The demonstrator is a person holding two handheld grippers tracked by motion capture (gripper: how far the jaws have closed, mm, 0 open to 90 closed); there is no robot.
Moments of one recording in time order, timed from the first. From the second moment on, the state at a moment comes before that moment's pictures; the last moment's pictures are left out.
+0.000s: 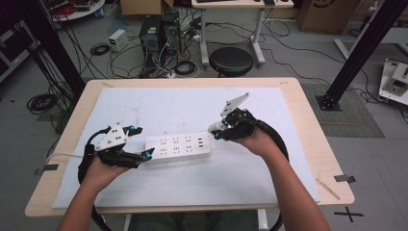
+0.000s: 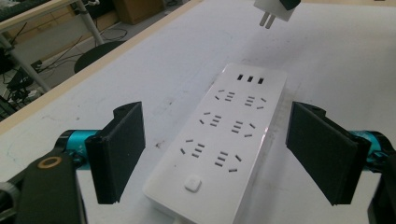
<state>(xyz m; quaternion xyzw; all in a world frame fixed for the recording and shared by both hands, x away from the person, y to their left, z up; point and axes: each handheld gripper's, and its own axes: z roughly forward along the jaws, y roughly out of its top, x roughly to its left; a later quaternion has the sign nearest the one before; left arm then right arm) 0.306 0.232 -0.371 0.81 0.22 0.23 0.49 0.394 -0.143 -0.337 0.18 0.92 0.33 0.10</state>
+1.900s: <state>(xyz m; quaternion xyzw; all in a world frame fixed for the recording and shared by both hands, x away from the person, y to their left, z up) 0.304 0.265 -0.400 0.81 0.24 0.22 0.49 0.456 -0.015 -0.359 -0.05 0.99 0.13 0.00</state>
